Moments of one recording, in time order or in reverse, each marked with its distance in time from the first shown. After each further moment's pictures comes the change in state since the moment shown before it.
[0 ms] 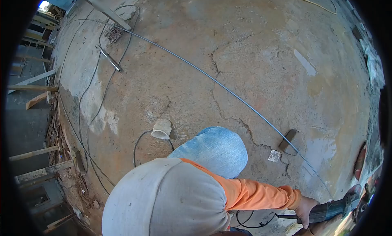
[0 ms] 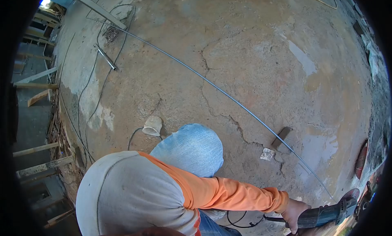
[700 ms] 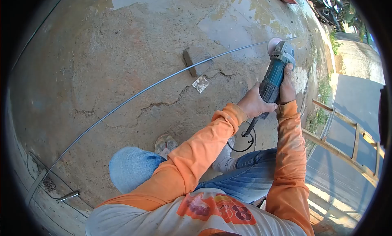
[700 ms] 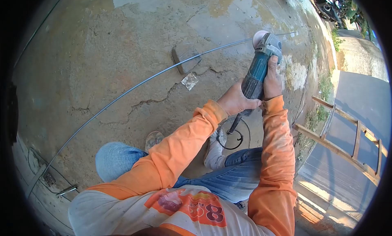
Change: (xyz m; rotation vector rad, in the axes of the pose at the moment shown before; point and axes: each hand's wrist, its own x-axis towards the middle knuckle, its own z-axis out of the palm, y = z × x) left_hand -0.018 -0.044 -0.031 -0.087 0.134 -0.280; right_hand -0.009 0.060 0.023 -0.353 0.142 0.314
